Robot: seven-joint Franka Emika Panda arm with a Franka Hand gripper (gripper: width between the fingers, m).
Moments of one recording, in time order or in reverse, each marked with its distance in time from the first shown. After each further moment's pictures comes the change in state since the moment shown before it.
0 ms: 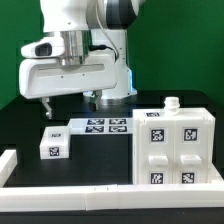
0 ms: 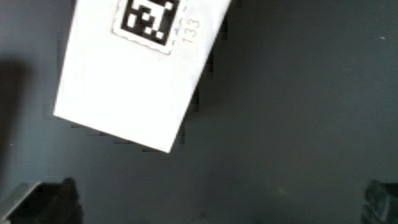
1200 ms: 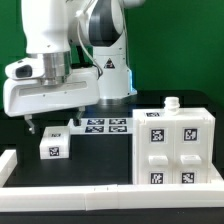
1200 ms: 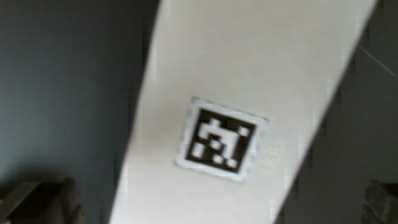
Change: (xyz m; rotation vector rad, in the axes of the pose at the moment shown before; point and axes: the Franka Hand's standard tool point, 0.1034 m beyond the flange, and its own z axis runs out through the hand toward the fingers) arm -0.042 0.030 0.040 0.018 -0.057 0.072
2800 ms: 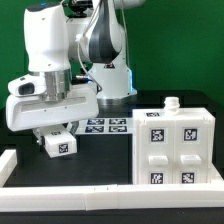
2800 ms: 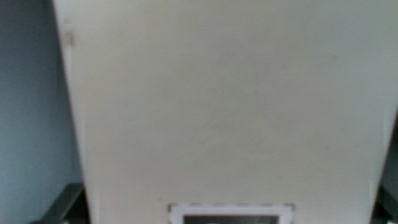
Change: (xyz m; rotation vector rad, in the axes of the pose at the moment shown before) arm -0.017 -0.006 0.034 -0.004 -0.005 -0.022
